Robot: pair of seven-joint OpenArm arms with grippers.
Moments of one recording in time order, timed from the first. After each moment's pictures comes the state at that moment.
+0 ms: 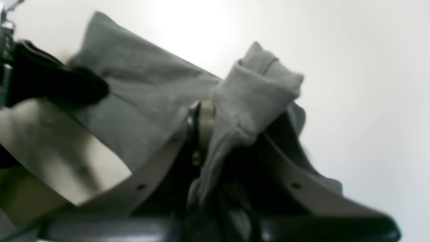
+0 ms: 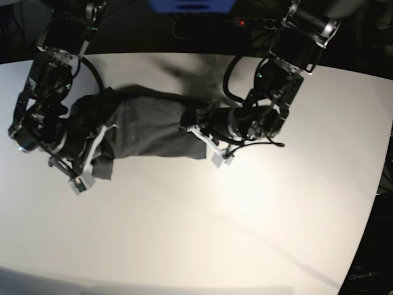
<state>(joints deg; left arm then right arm) -7.6 -8.4 26.7 71.8 -53.8 11.6 52.6 3.2 5.9 19.1 106.2 30.8 40.4 -82.0</state>
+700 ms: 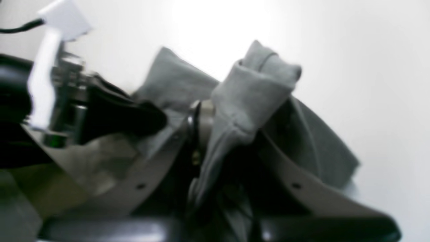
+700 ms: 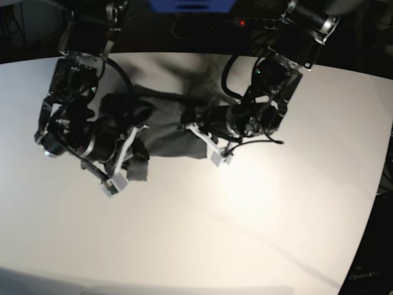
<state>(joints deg) -6.4 -8.0 26.7 74.1 -51.6 12.5 51.7 3.8 -1.3 15.0 103.5 30.8 40.4 -81.9</state>
